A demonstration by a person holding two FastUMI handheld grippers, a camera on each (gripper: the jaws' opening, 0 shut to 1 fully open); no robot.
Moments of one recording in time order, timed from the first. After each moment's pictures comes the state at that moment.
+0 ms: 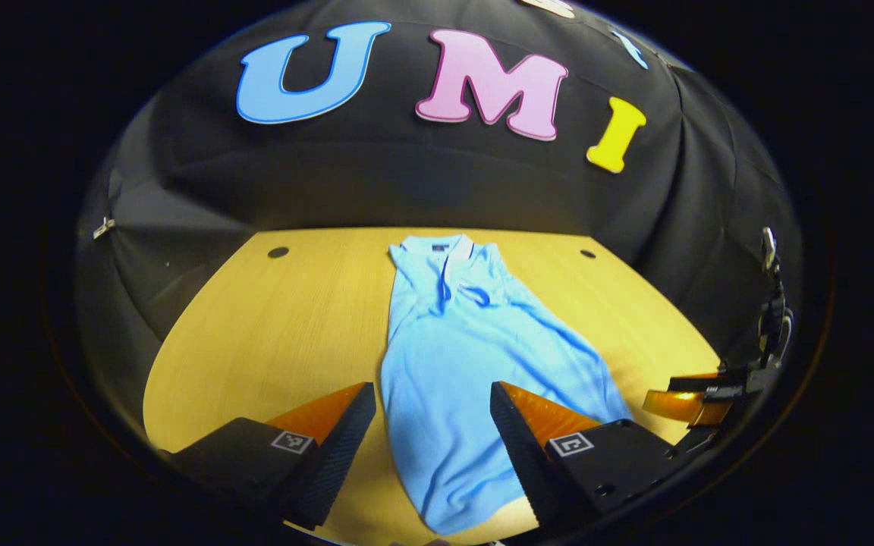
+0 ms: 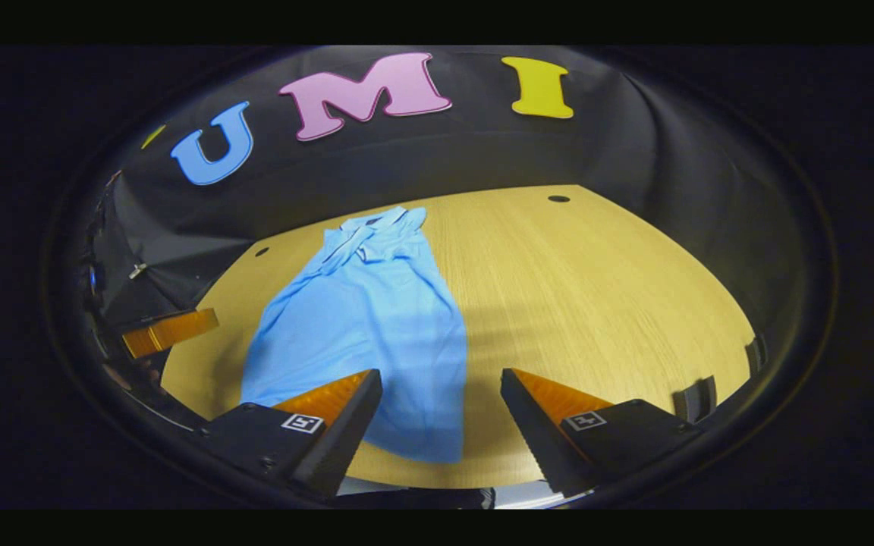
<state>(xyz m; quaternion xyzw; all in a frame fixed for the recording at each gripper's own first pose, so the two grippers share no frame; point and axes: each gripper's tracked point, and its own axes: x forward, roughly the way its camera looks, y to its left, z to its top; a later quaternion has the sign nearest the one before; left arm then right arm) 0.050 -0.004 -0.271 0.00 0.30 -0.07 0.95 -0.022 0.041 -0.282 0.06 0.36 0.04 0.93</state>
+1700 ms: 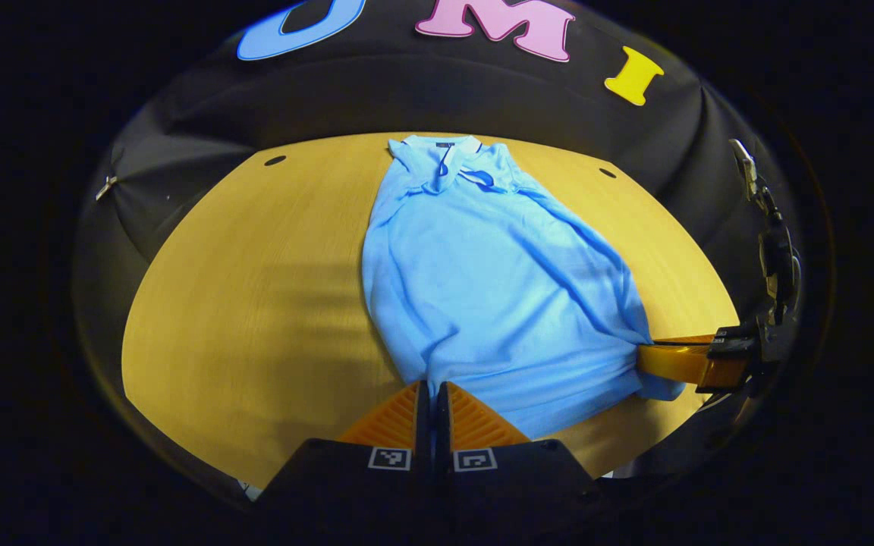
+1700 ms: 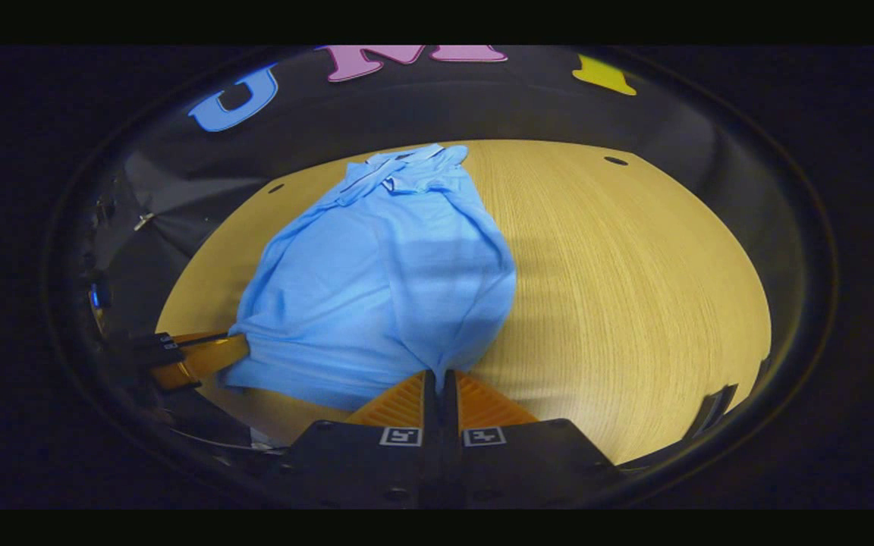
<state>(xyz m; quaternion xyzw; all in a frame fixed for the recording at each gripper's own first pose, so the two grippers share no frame) 0.018 -0.034 -0.338 -0.01 0.43 -0.05 0.90 -0.010 0.070 -0.324 0.03 0.46 0.11 0.88</state>
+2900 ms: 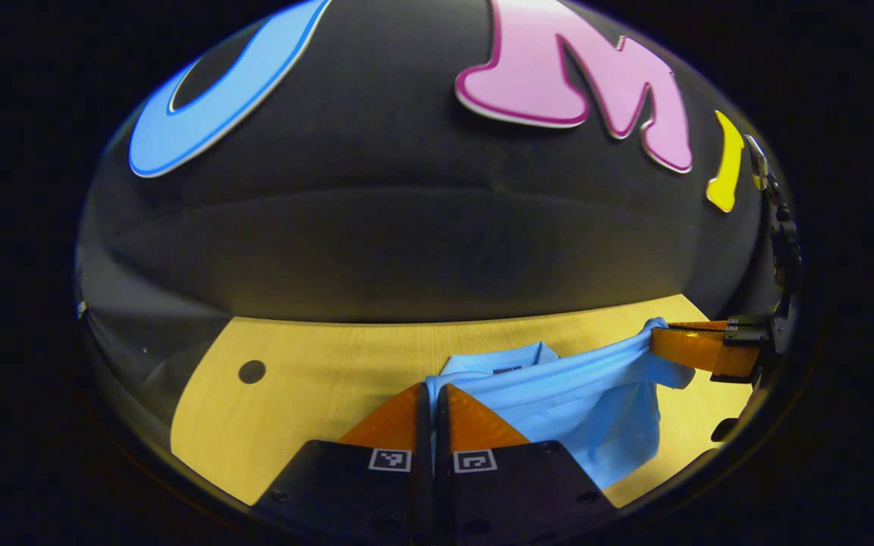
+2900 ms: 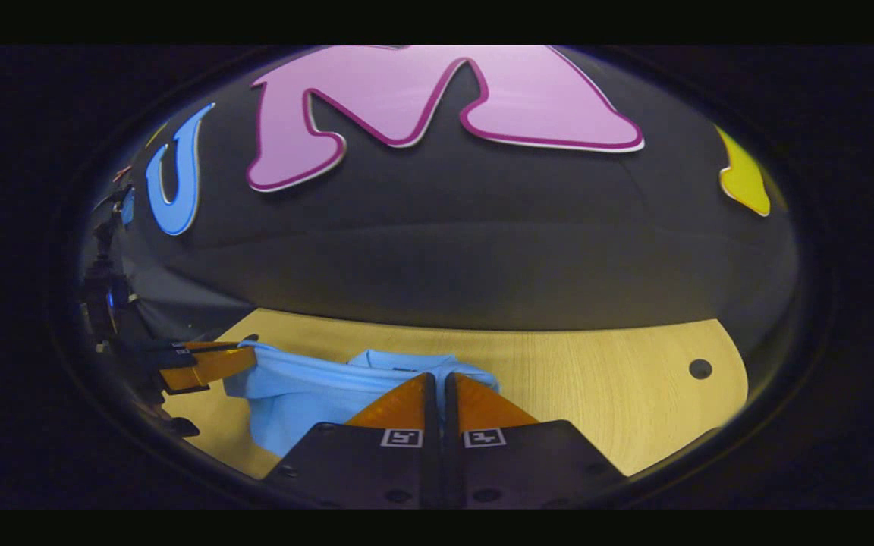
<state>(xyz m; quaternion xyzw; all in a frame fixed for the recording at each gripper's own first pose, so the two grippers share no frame) 0.451 0.017 -0.215 0.01 0.25 -0.02 0.97 0.440 0.136 -0.197 0.00 0.22 0.15 0.96</state>
